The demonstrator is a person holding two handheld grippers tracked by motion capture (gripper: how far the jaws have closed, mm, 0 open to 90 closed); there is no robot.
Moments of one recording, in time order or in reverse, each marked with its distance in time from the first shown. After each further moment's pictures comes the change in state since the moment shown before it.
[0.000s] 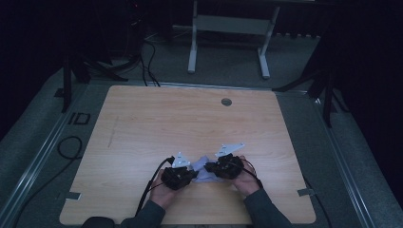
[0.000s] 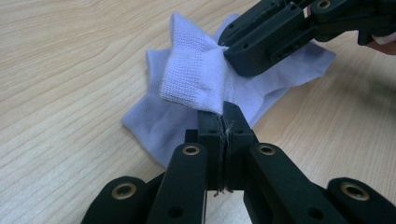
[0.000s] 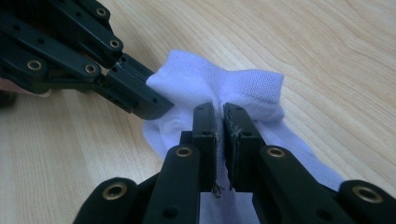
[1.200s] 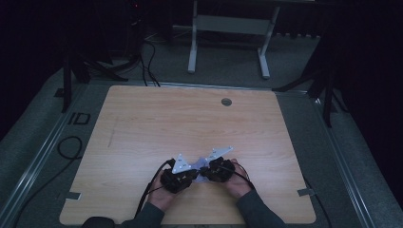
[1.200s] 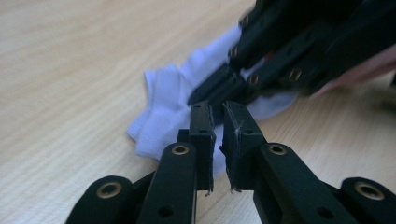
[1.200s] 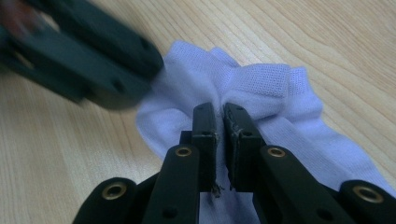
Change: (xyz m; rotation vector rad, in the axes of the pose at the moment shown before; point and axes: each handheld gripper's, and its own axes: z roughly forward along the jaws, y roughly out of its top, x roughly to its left) left arm -0.012 -0.001 -0.004 0.002 0.057 0.101; right arm 0.009 -0.003 0.031 0.075 -0.012 -0.019
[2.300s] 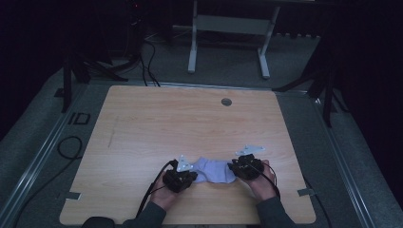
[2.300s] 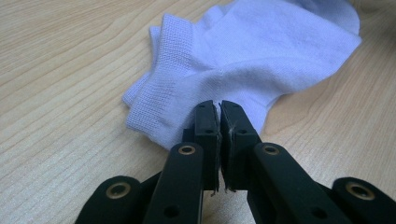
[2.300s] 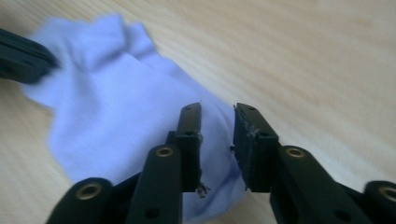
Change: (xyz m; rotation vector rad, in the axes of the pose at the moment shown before) left arm 0.006 -0.007 0.013 0.067 0.012 -0.043; right arm -0.032 -0.039 -0.064 -0.005 -0.298 0.200
